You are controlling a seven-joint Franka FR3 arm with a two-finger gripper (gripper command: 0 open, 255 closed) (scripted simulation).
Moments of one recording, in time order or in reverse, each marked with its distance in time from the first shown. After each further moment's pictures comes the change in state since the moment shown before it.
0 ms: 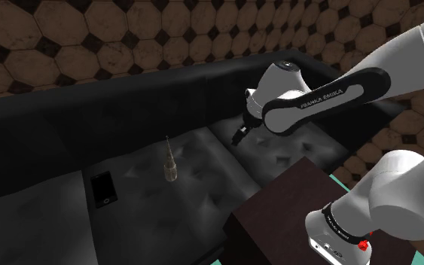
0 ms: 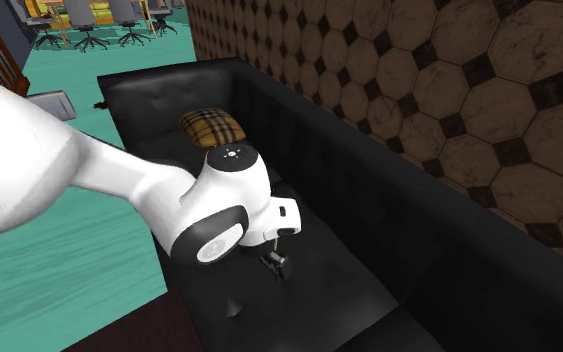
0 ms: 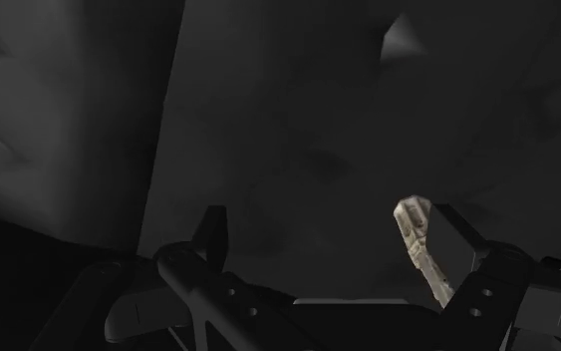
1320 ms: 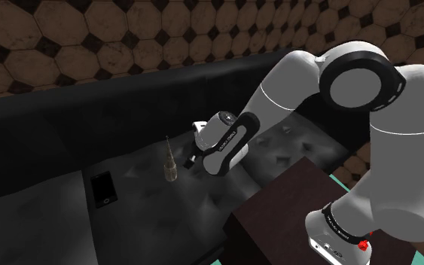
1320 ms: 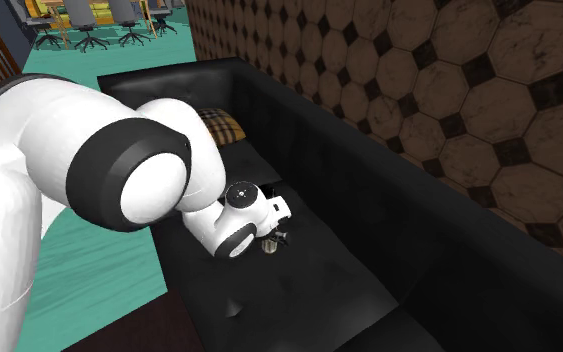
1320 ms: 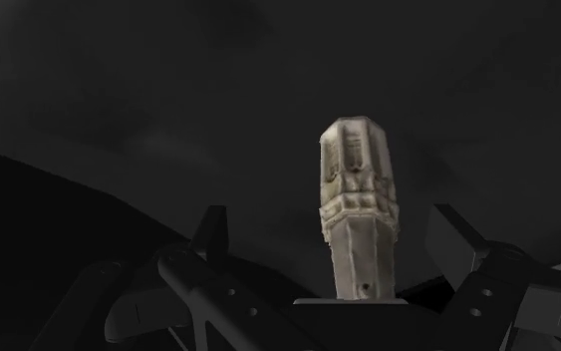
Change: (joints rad) arm 0.074 0.814 0.178 0.432 0.148 0.618 -0.285
